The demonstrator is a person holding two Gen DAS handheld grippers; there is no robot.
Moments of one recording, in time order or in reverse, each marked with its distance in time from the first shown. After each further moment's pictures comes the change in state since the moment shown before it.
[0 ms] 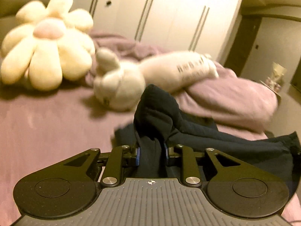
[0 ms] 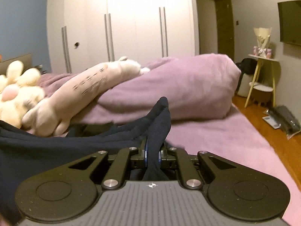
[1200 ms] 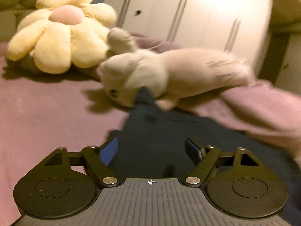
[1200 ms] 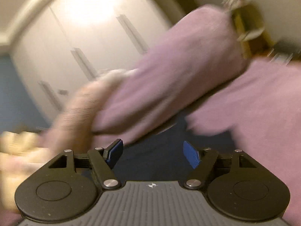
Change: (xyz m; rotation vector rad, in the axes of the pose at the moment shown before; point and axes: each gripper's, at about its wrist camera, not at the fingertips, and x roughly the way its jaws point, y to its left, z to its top) left arm 0.103 -0.017 -0.067 -0.131 -0.109 0.115; right arm 0.112 0.010 -0.059 0.542 -0.049 0.203
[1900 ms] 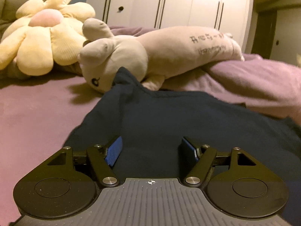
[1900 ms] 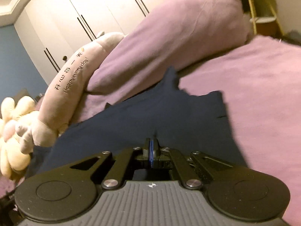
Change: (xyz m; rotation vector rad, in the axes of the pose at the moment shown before) left arm 0.038 -0.026 -0.031 0.190 0.047 0.055; right arm 0.004 -0.046 -0.016 -0.151 0.160 -0.102
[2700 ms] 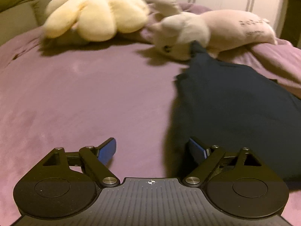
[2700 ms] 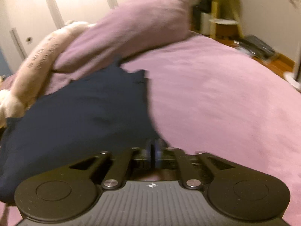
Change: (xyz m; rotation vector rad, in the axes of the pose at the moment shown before) left arm -0.098 0.117 -0.021 -0.070 0.234 0.186; right arm -0.113 -0.024 -0.033 -0.013 0.099 -0.344
